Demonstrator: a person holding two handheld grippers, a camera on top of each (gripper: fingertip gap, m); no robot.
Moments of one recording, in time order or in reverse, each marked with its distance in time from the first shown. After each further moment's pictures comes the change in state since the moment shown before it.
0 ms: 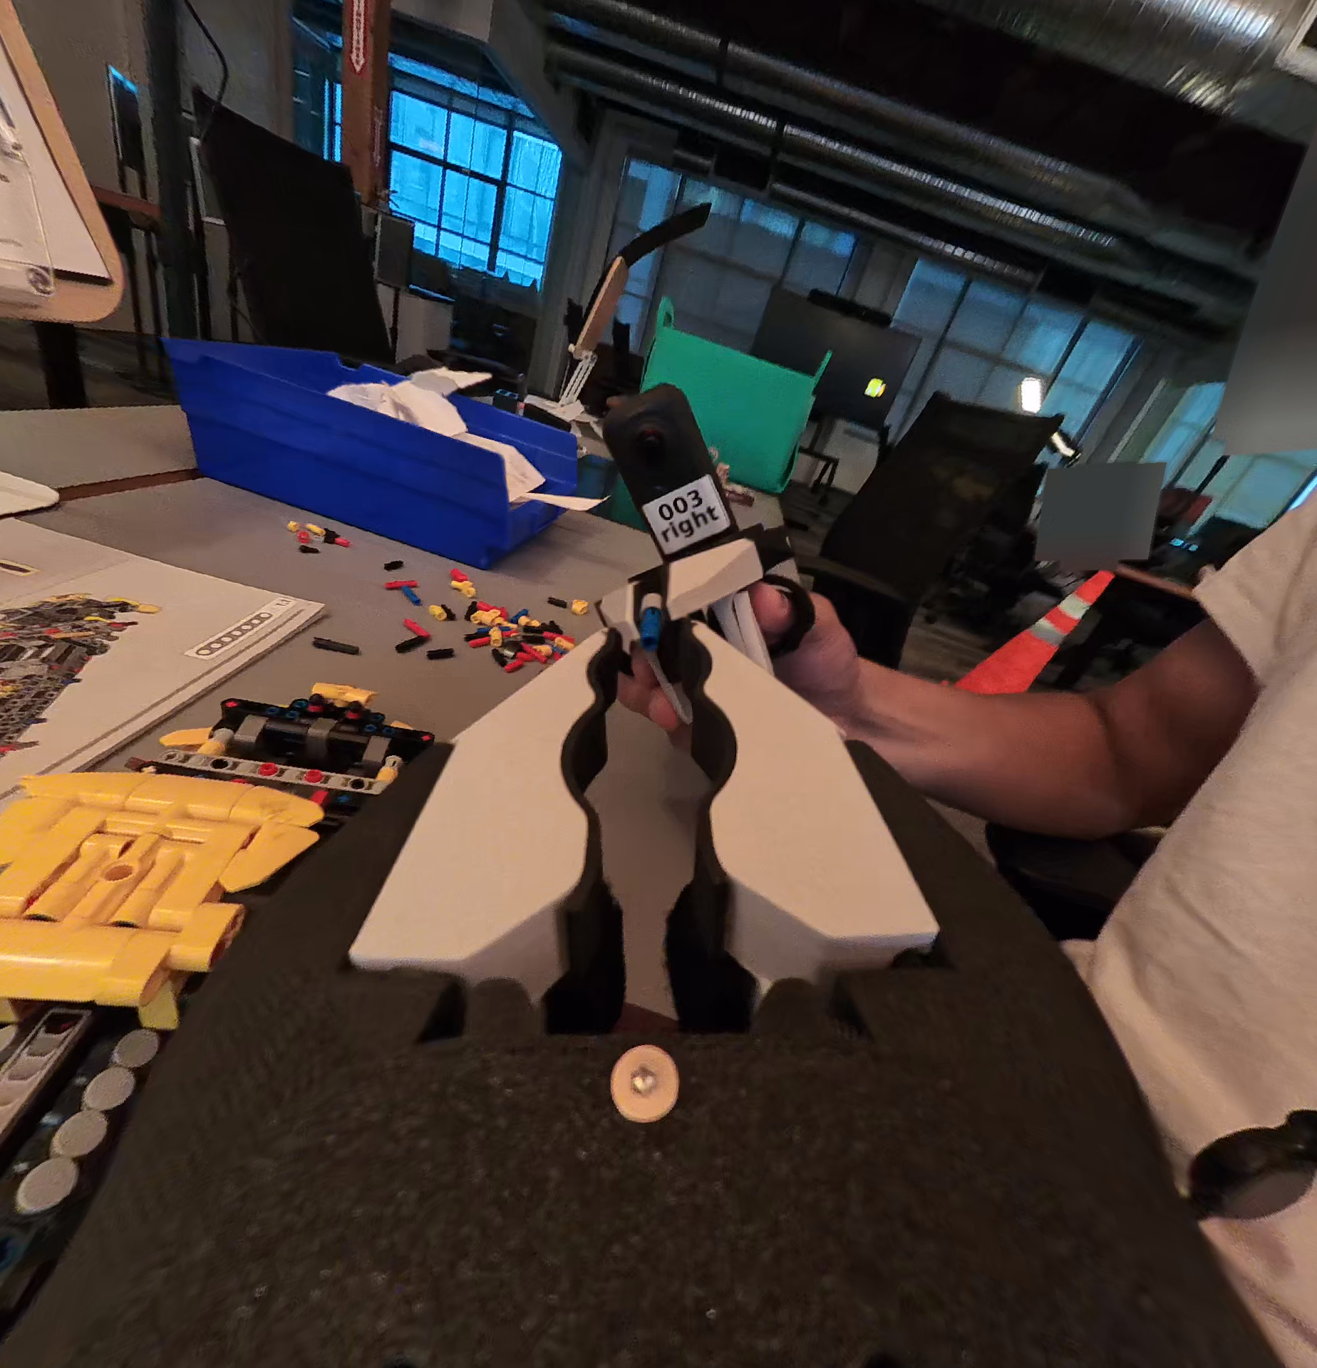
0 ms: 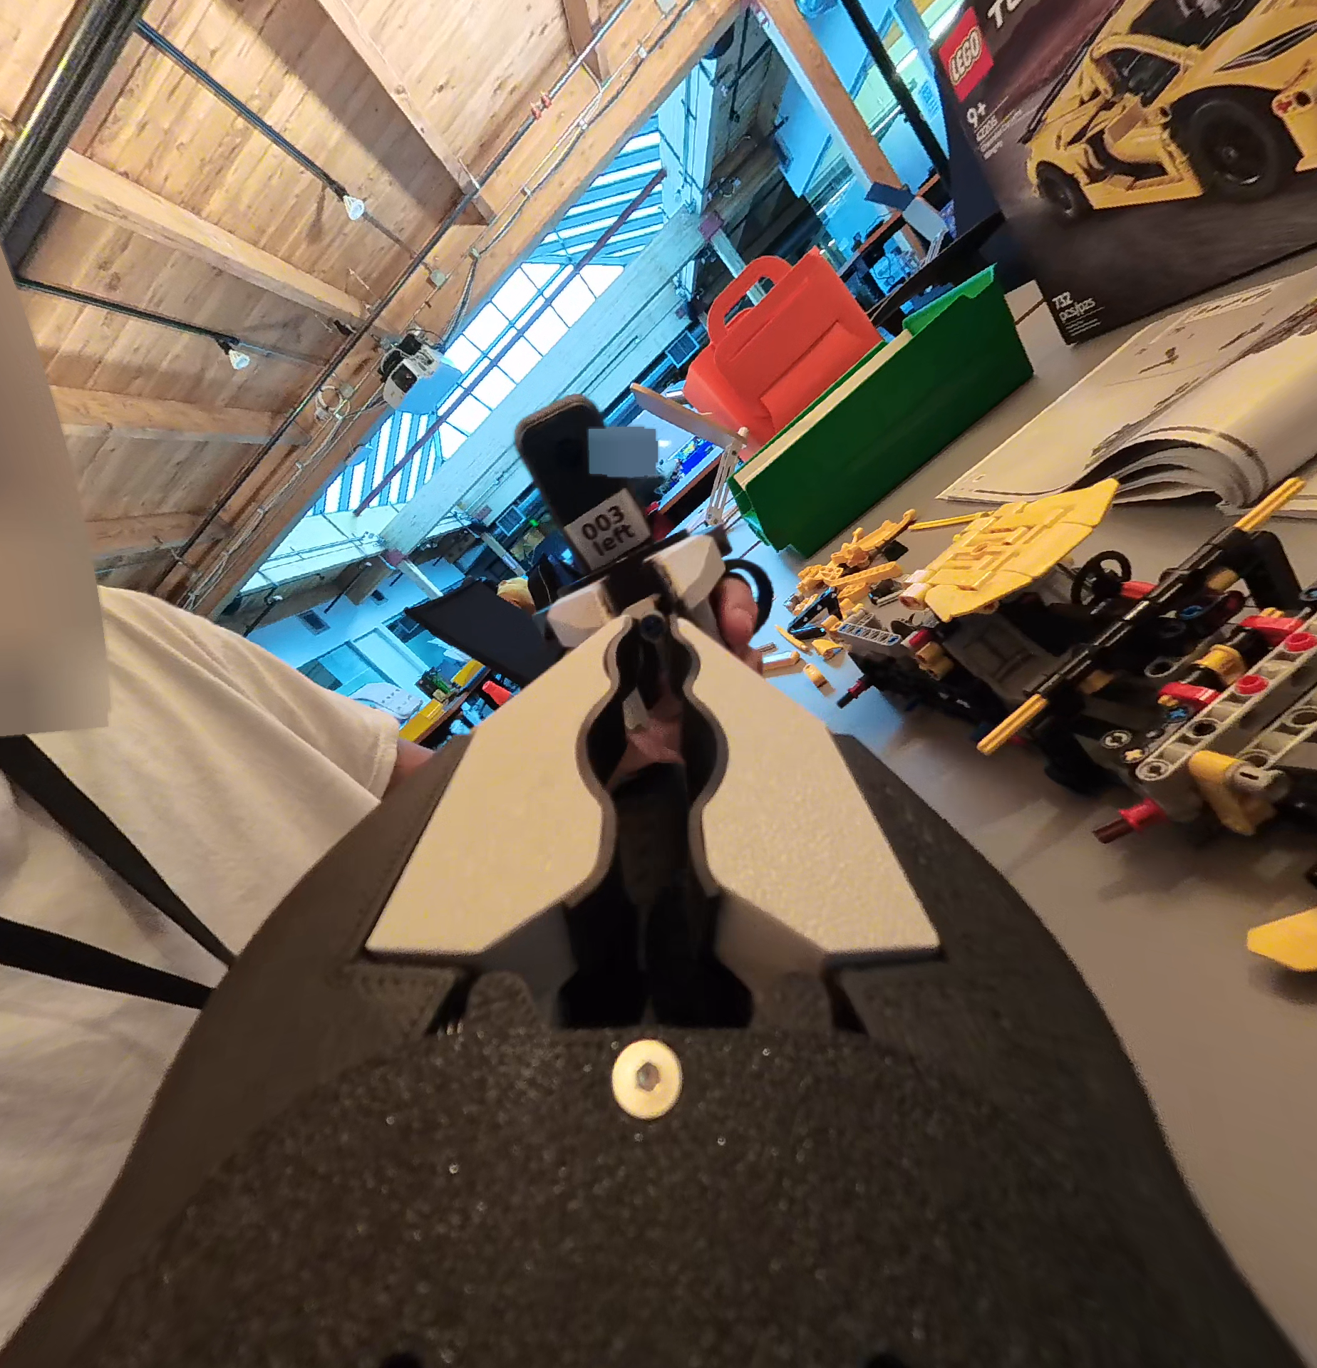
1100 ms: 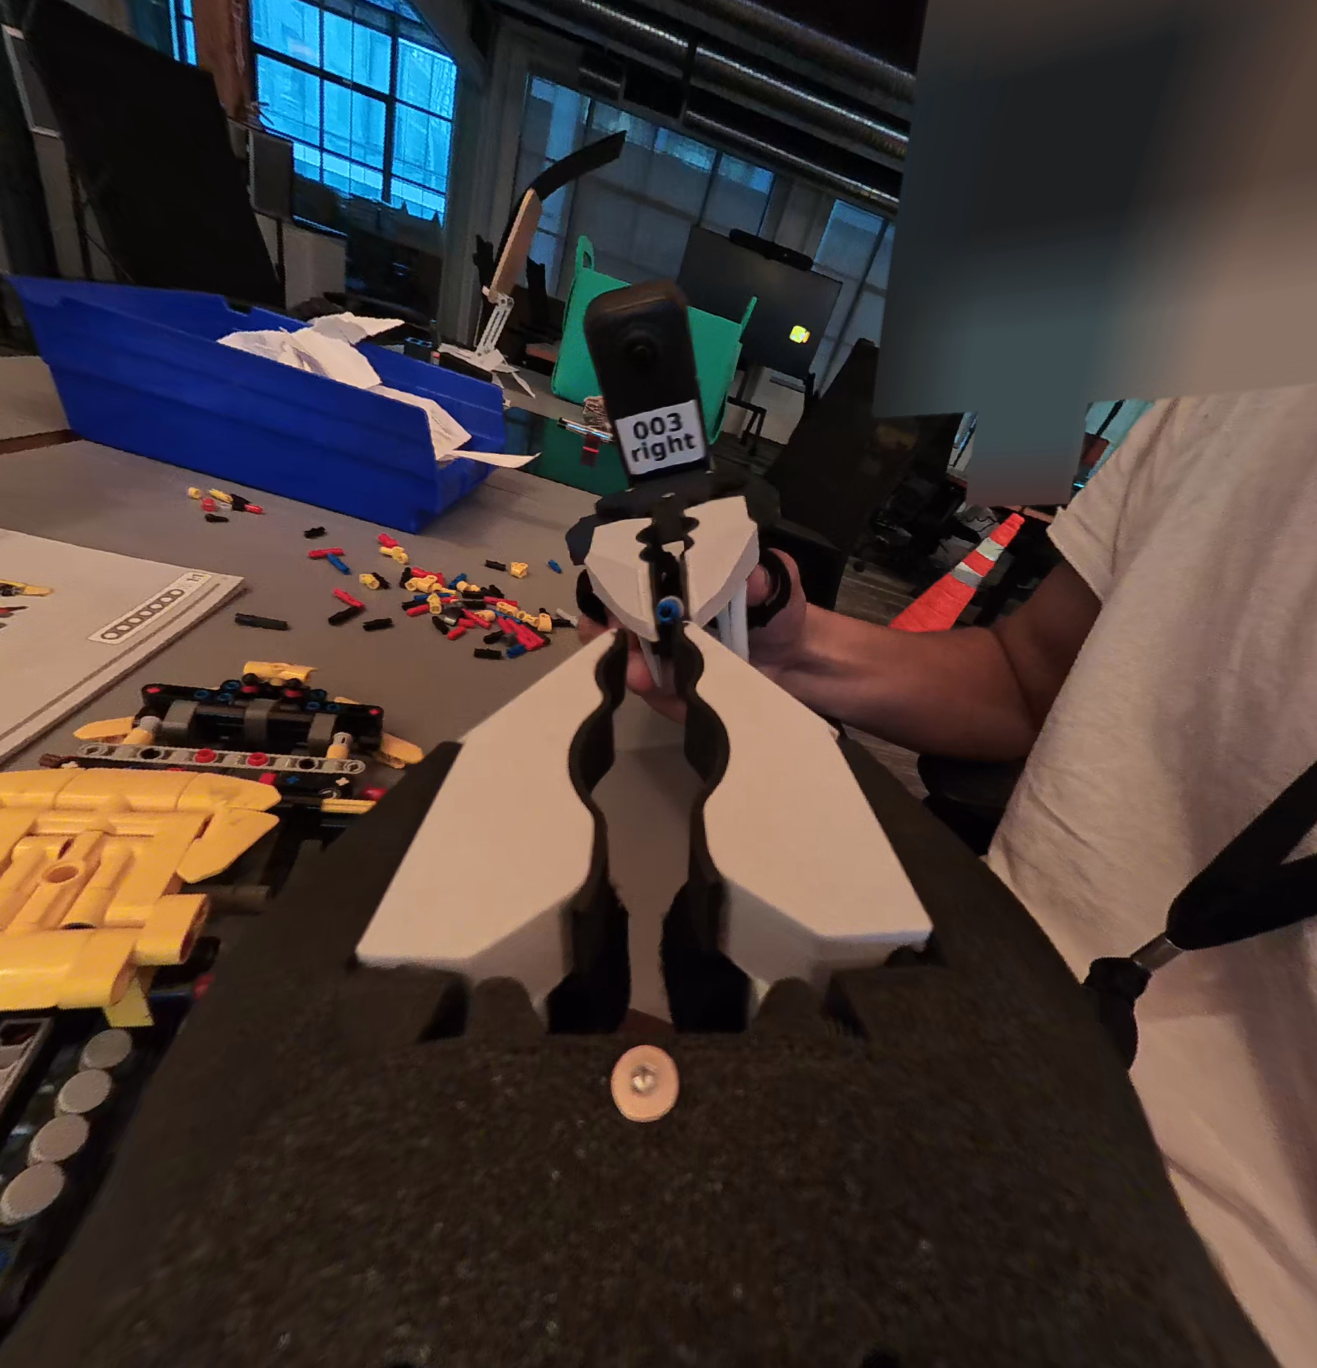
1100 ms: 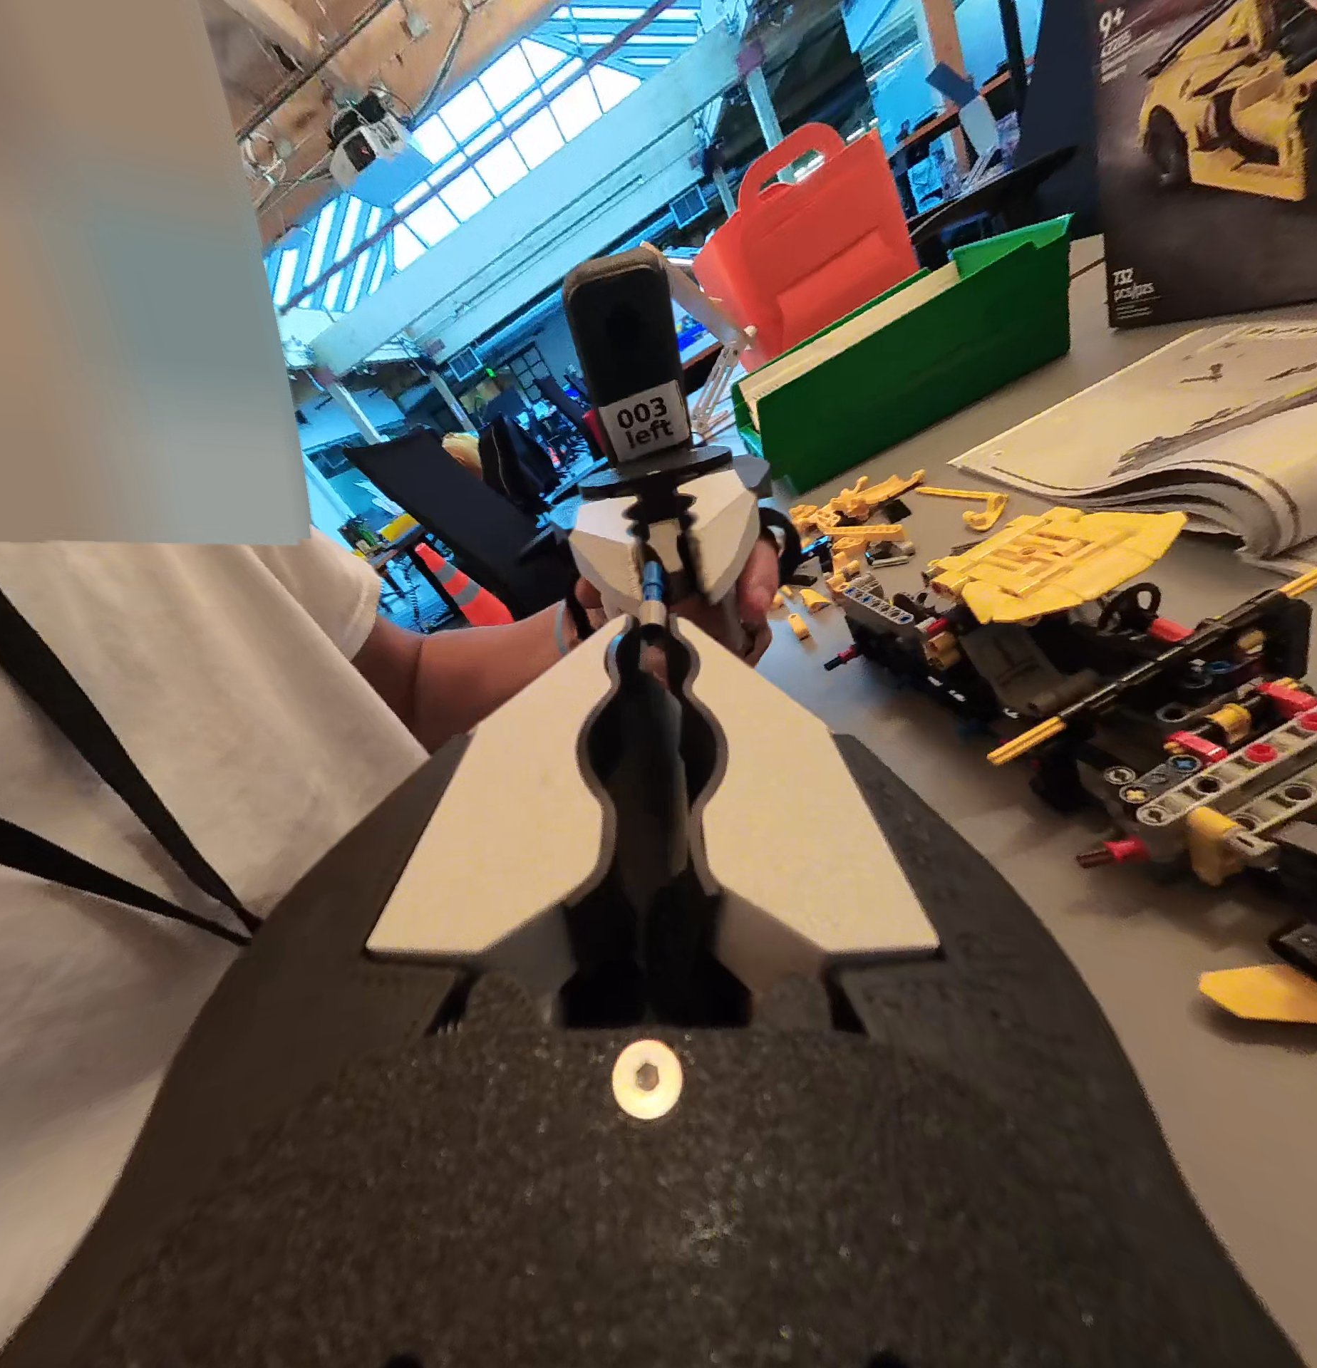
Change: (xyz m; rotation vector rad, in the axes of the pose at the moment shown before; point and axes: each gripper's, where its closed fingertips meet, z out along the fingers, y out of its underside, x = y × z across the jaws) left arm 0.010 0.008 -0.009 -0.068 0.118 -0.011; right arm -0.012 0.020 0.006 -0.173 0.004 -0.216
